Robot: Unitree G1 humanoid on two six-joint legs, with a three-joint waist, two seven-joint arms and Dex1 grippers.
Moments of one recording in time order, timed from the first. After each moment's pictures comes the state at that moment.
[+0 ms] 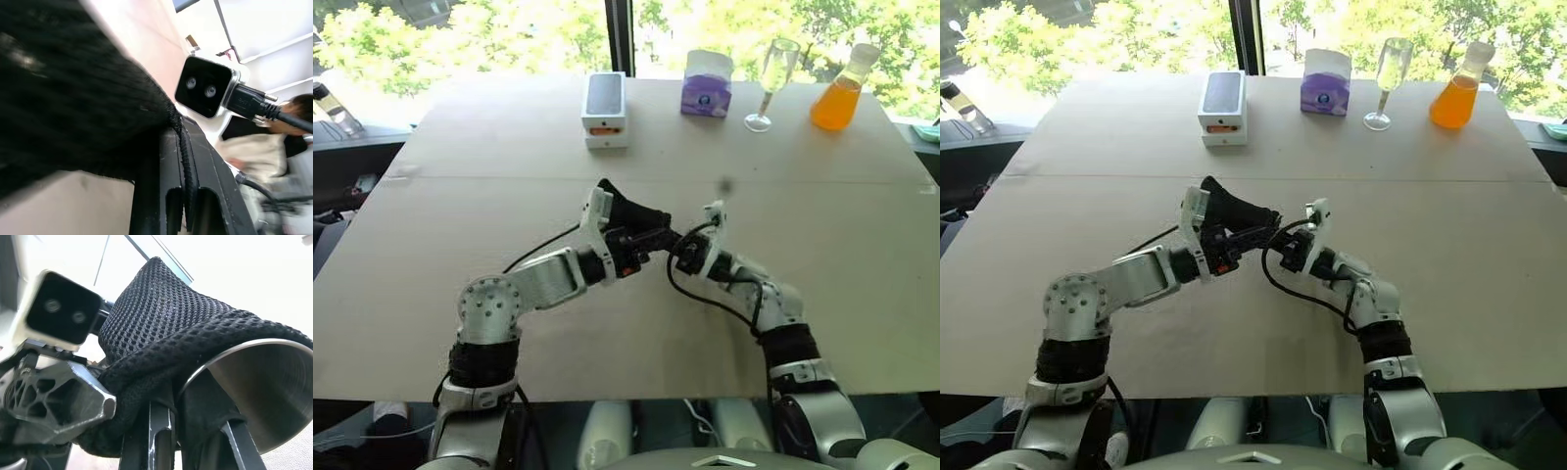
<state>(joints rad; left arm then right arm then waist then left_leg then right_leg) -0.37 0.44 0.04 -0.28 -1.42 1.00 0.03 -0.49 0.04 -0.03 0.31 0.59 0.54 0.87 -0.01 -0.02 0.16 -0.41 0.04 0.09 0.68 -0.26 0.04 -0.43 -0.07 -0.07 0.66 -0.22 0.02</state>
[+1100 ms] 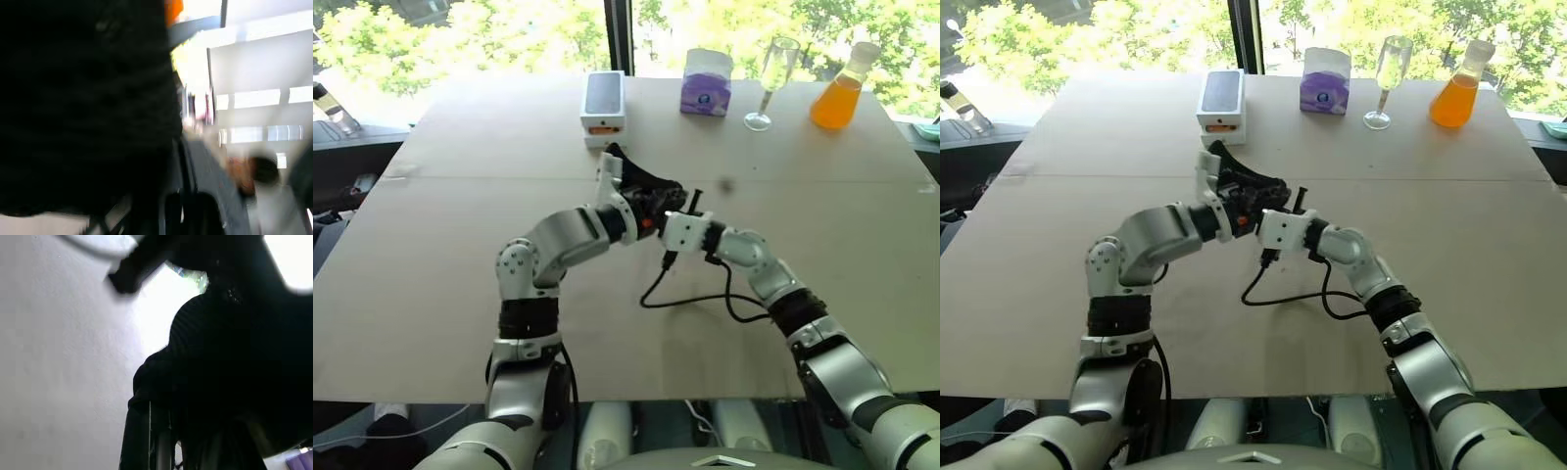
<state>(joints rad) -0.62 0.17 0.19 0.02 -1.92 1.05 0.62 -0.71 -0.15 0.33 0.60 -0.26 -0.59 0.54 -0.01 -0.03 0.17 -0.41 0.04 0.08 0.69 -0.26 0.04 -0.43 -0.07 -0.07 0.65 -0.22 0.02</state>
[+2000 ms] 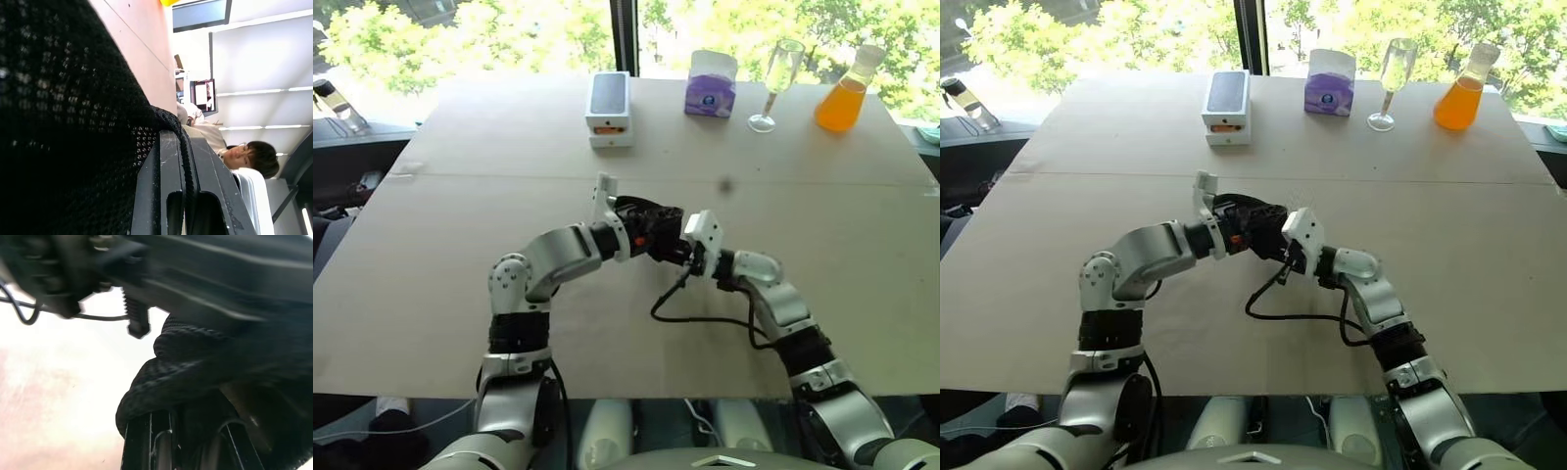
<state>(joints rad) -0.55 0.23 0.17 0.01 -1.93 1.07 0.56 -0.47 -0.14 0.26 0.23 0.19 0.03 0.89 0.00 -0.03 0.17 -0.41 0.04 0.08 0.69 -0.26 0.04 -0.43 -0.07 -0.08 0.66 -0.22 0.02</state>
